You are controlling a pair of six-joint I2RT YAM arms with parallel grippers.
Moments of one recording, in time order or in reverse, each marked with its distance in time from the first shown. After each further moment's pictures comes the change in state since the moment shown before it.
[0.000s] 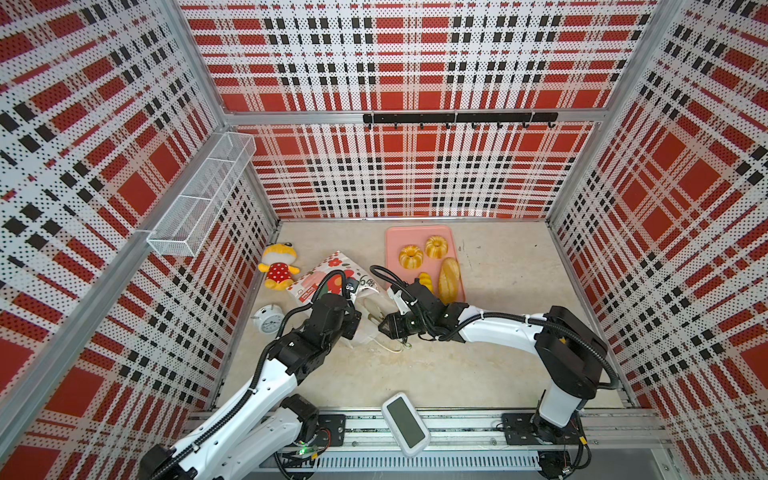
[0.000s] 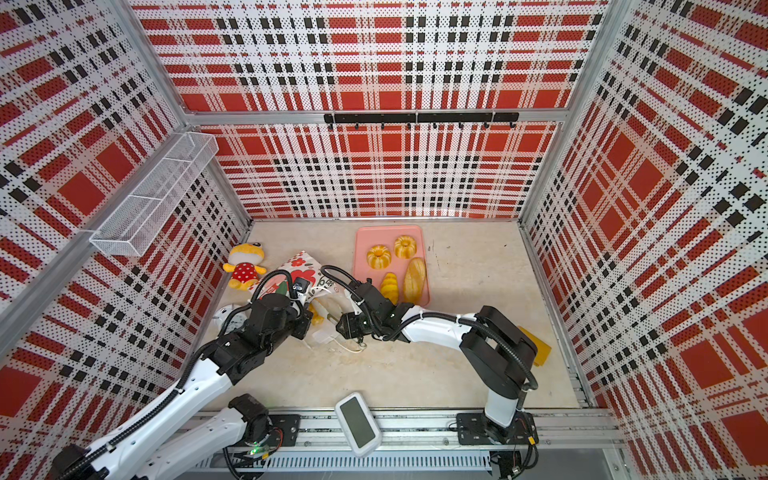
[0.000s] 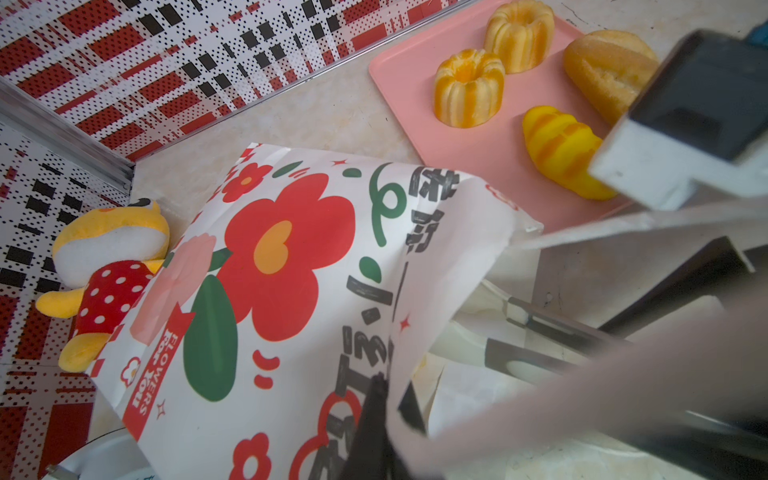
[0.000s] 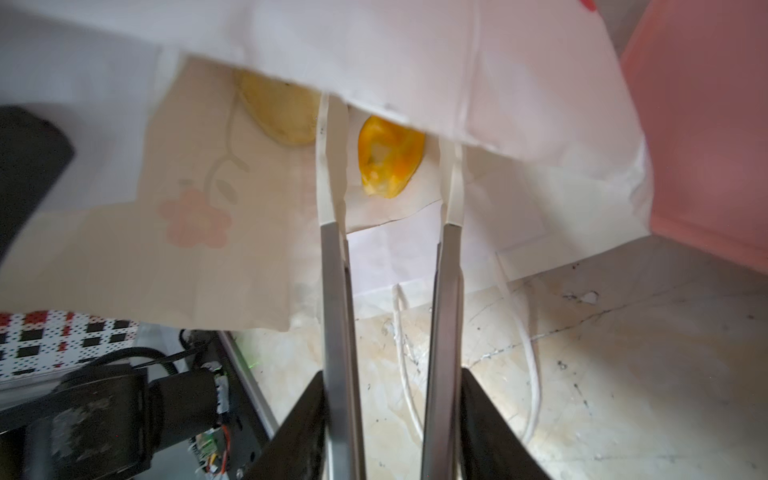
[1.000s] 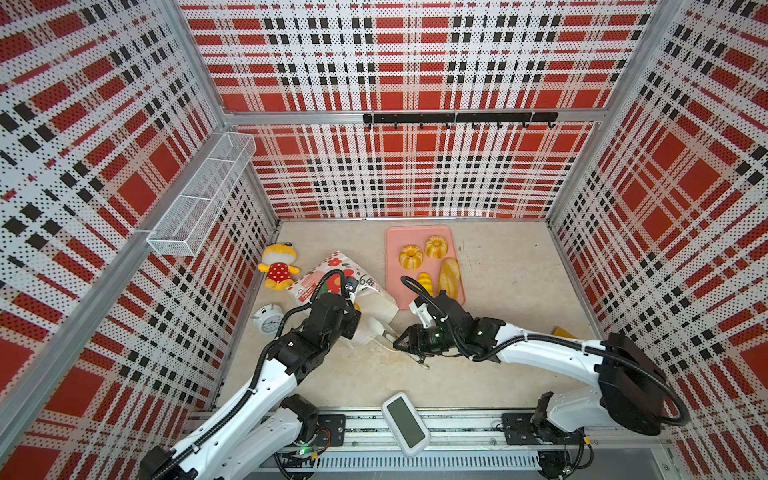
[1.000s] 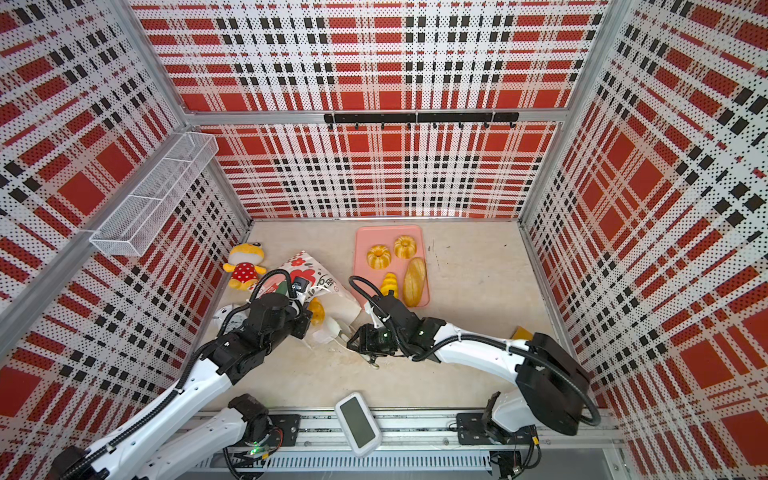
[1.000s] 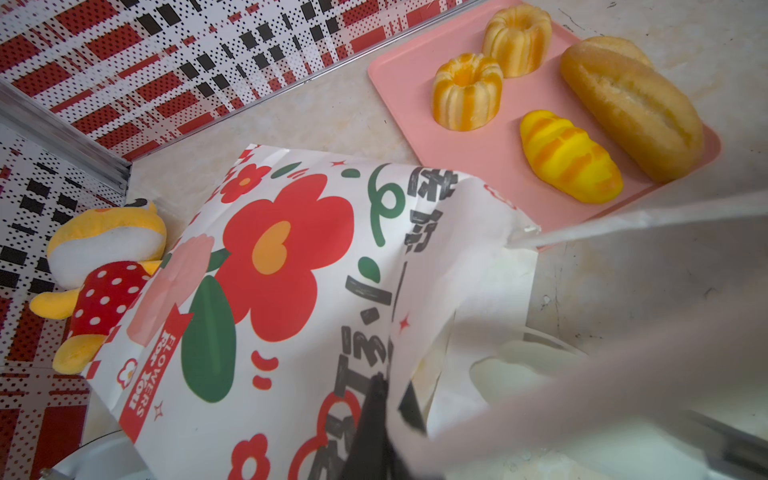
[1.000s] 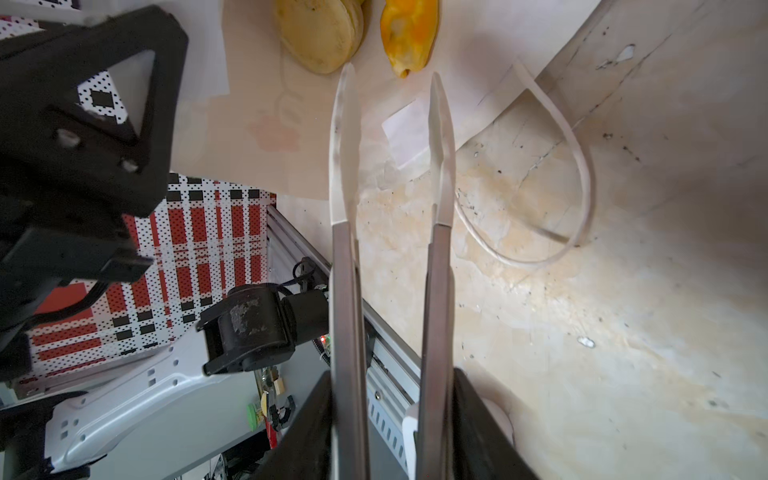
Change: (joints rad) left arm 0.011 -0.005 0.001 0.004 0.016 0.000; right arm 0.023 -0.291 -0.231 0.011 -0.169 0.381
